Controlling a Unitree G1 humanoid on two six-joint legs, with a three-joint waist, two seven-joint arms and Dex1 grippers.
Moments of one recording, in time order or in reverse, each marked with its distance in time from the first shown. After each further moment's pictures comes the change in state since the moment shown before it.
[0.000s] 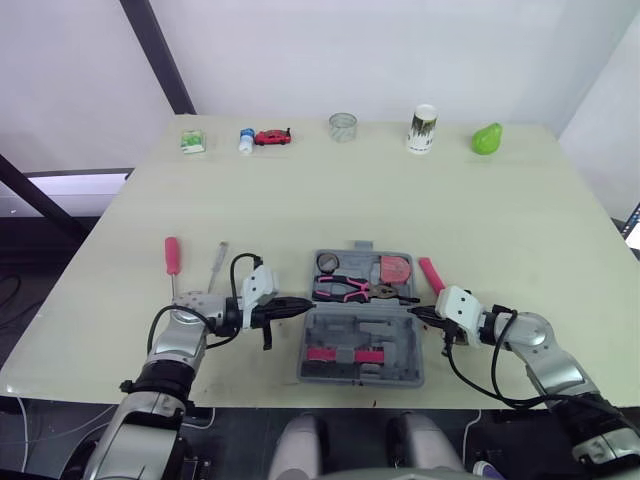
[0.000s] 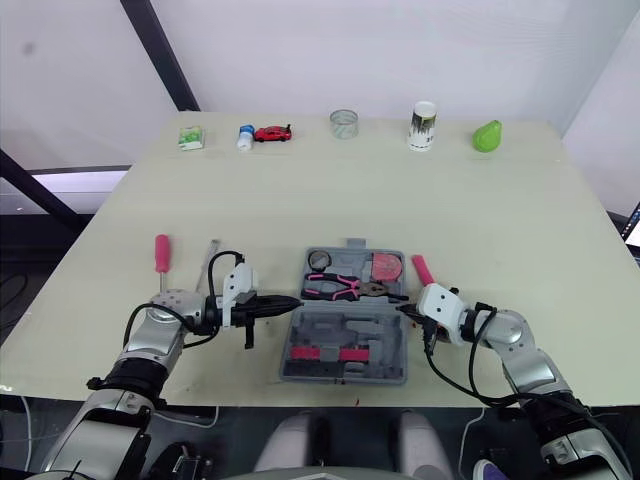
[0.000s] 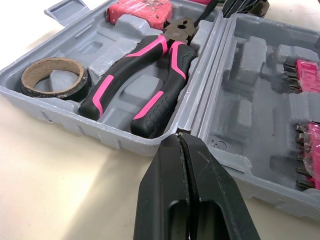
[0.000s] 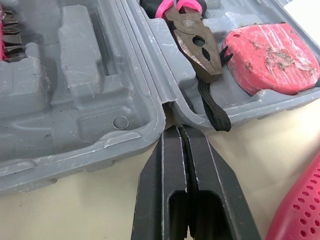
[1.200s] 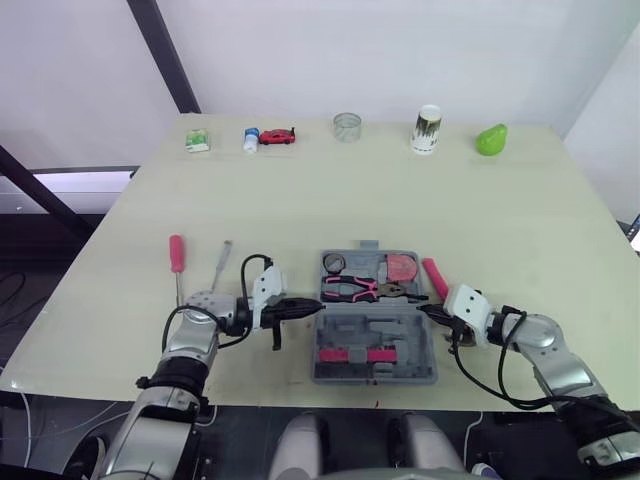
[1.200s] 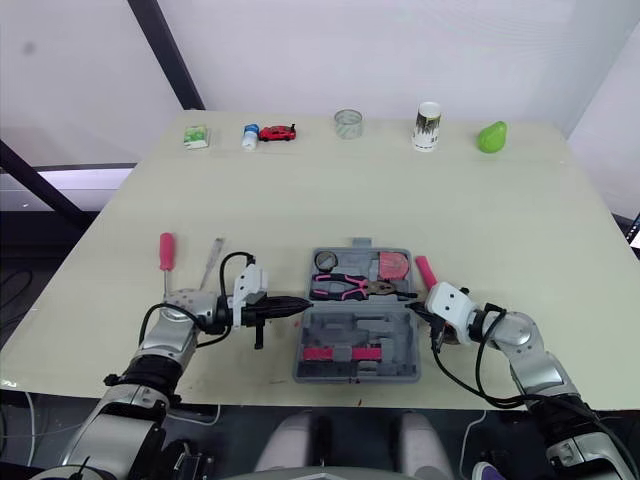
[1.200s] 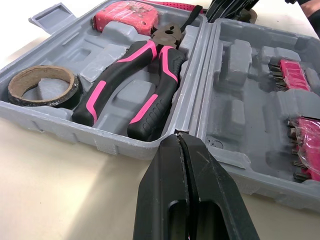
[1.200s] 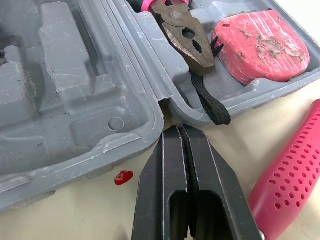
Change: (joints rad) left arm -0.038 -0.067 0.004 0.067 0.029 -0.045 -0.054; right arm 0.019 -0.015 -0.038 0.010 -0.001 0.000 -0.018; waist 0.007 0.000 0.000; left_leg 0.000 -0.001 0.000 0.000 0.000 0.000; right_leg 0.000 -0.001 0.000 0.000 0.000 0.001
